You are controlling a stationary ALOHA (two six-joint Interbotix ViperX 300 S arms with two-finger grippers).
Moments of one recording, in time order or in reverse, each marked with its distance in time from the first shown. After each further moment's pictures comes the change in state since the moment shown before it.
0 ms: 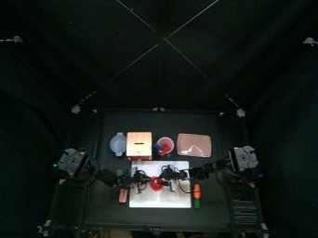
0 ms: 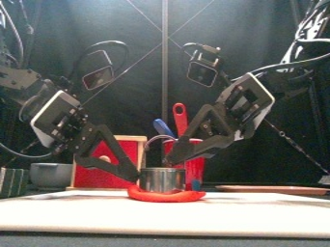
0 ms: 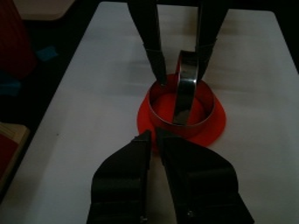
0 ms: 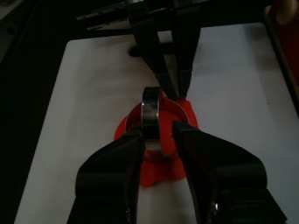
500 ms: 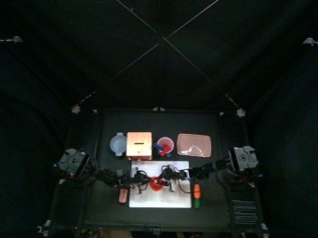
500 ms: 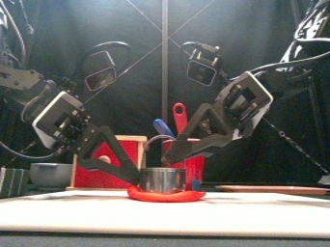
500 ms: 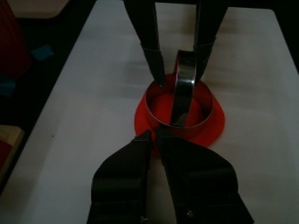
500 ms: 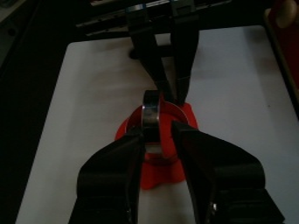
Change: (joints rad) left arm 0.005 0.009 -0.012 0.006 0.017 -0.002; right arm -0.002 -0.002 -0.005 -0.002 -0.002 0.000
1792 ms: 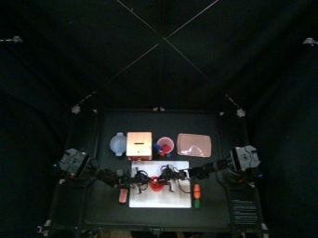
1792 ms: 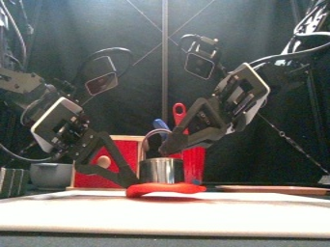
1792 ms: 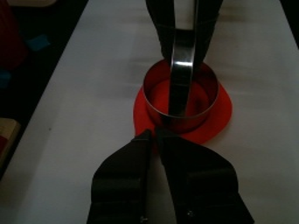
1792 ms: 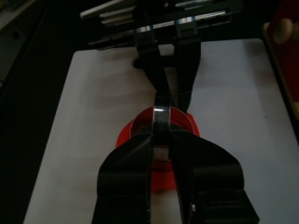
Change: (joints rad) left arm 0.003 0.008 -0.002 -0.002 0.031 -0.003; right arm 0.000 -0.035 -0.009 -0.015 0.020 0.000
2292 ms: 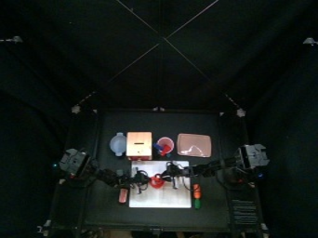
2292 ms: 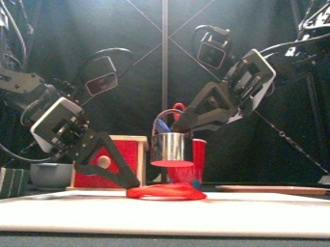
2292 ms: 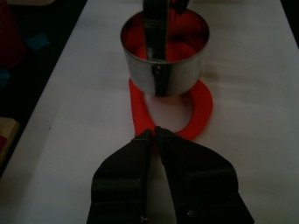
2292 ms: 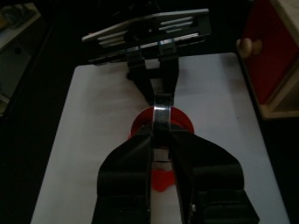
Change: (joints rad) left arm 0.002 0.000 -0.002 0.000 0.002 -0.002; right arm -0.032 -0.127 0.078 0.003 0.000 -0.002
